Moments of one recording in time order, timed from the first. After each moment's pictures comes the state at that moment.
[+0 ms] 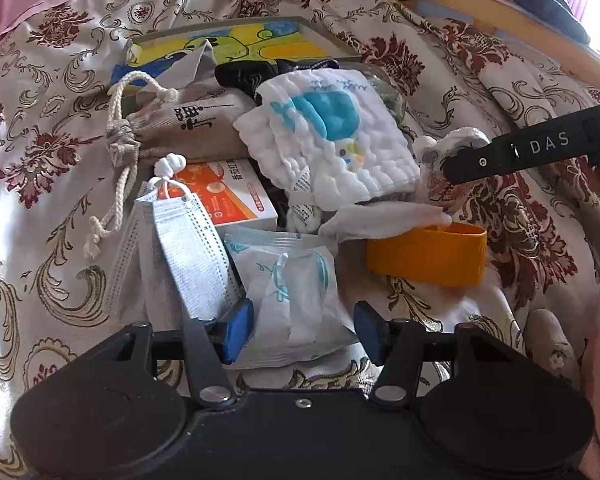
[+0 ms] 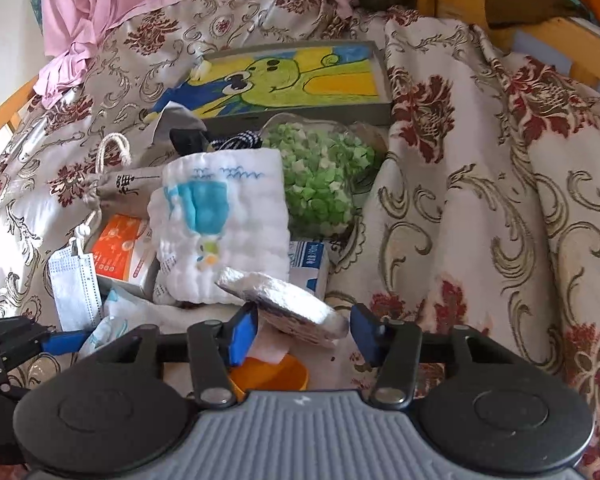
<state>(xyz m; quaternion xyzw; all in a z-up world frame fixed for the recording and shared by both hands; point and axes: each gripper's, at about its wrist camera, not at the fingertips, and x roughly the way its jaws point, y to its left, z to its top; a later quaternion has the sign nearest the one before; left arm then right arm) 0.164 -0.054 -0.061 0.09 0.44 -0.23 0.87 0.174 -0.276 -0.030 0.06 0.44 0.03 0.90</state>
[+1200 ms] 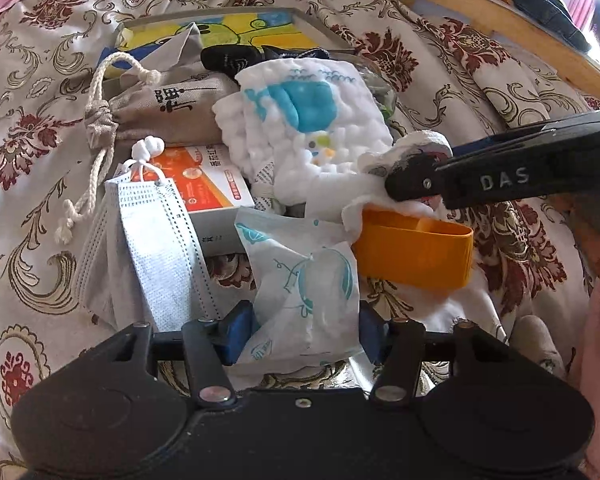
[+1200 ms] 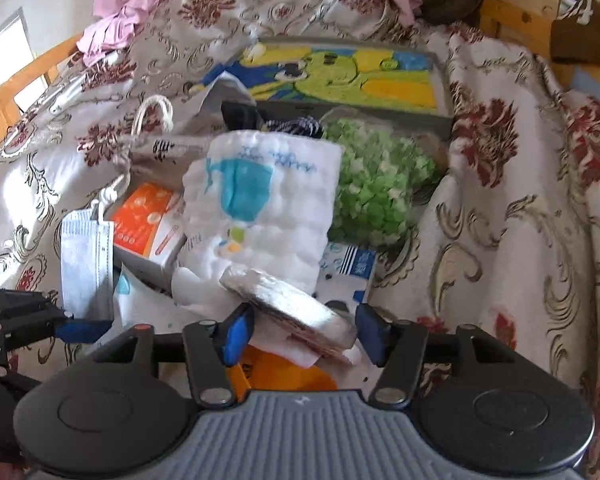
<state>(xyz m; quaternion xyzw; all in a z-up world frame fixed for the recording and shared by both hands) 0.163 -0.061 -0.069 0.06 0.45 -0.24 0.86 0.183 -0.249 -0.044 -0.01 0.43 0.09 0.90</state>
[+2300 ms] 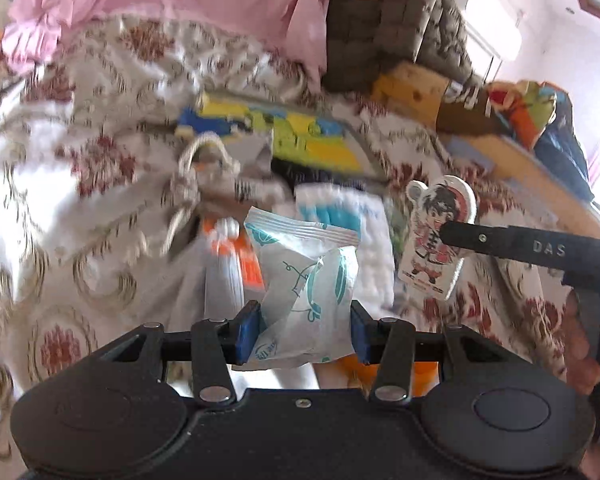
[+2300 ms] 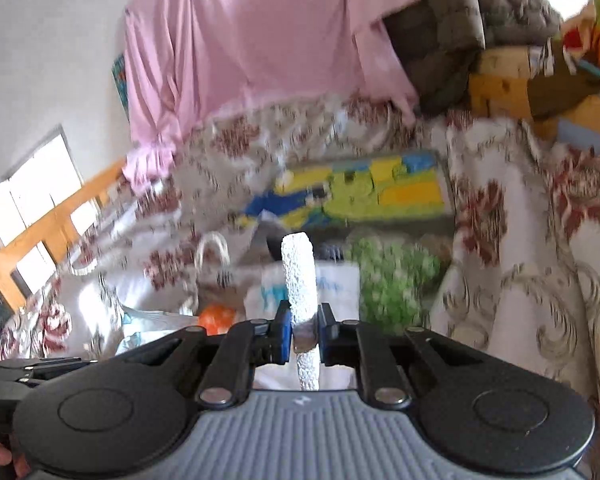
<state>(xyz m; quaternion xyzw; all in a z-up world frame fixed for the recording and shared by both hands) 0.128 -0.022 -0.013 -0.09 0.33 -0.18 0.92 0.141 -0.277 0.013 0.10 0.24 0.13 0.96</state>
